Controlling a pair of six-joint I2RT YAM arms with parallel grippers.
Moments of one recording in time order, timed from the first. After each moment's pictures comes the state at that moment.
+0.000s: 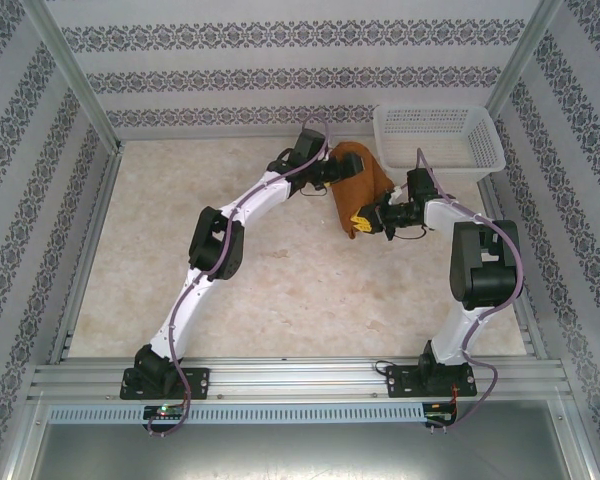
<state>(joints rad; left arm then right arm) -0.53 2.61 2.38 -0.37 0.40 -0.78 0.01 1.82 1.11 -0.39 -0.97 0.88</state>
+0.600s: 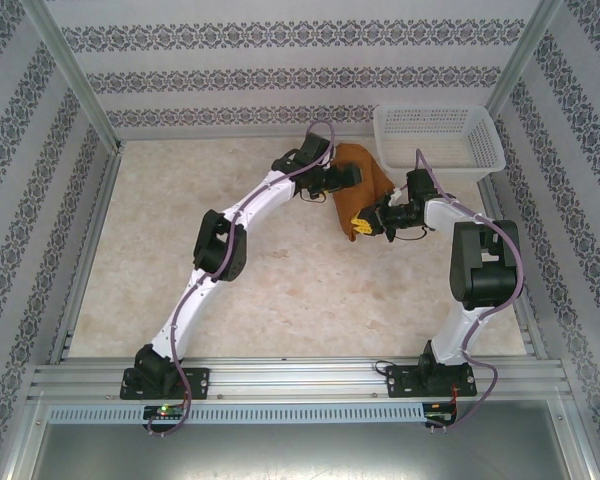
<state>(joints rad) -0.55 2.67 2.52 -0.61 0.34 -0.75 0.01 1.82 1.12 -0.44 -0.97 0.85</state>
